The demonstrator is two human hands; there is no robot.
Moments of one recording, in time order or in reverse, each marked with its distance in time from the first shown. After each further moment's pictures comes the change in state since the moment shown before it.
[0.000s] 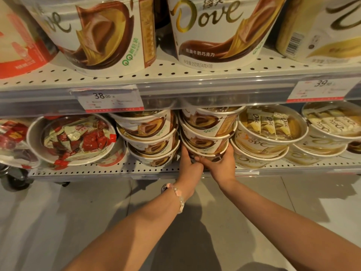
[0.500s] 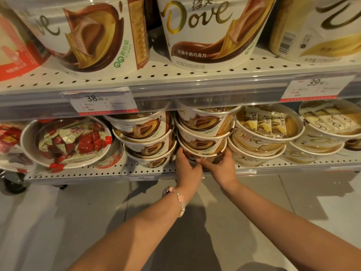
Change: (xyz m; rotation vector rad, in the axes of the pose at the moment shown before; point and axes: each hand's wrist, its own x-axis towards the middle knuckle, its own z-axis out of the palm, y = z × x) left_hand 0.004 -0.013 0.006 0.097 0.123 0.063; right_hand 0.000 0.001 -0.012 0.095 -0.074 0.058
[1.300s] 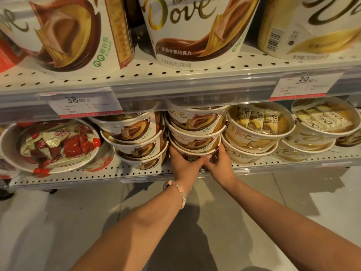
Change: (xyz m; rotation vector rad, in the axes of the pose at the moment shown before) left_hand 0.022 -0.010 0.020 -0.070 0.105 0.065; right_hand 0.011 0.009 -0.017 -0.152 -0.107 -0.117
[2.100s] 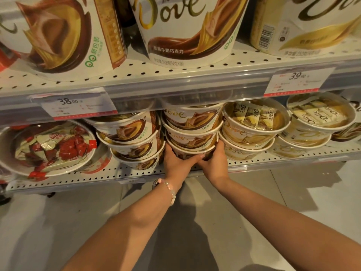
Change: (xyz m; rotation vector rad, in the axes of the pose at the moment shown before) left_hand 0.012 -0.002 -0.017 0.086 -0.077 0.063; right_hand -0.001 -0.003 0.014 -0.121 0.178 0.082
